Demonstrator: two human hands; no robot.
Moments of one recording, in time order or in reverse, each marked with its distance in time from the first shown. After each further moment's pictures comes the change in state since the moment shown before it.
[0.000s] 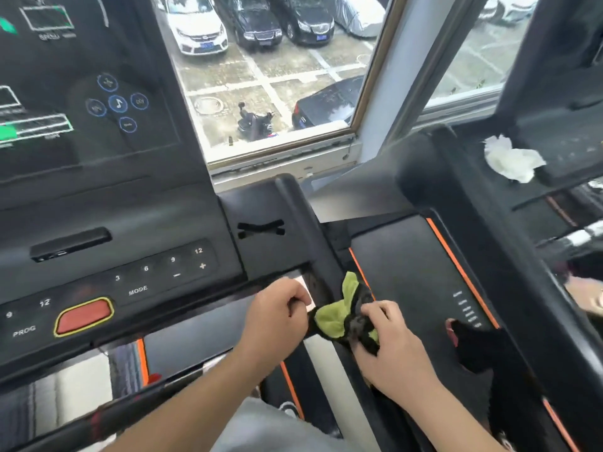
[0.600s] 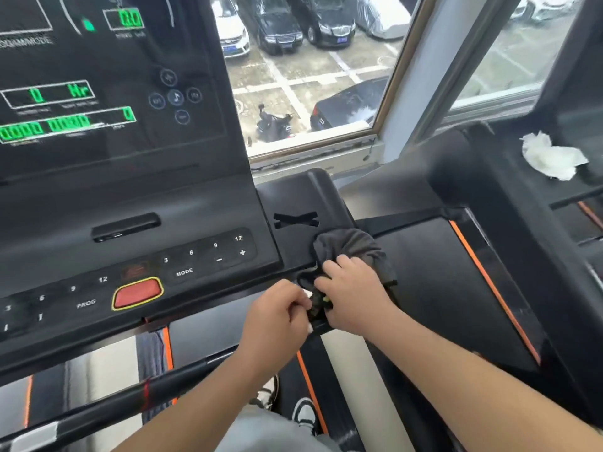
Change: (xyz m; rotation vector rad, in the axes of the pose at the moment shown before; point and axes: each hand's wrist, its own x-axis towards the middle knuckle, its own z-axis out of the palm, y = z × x) left_hand -0.034 -0.027 -0.046 0.116 0.075 0.055; right_hand 0.080 -0.087 0.037 -0.651 -0.075 -0.608
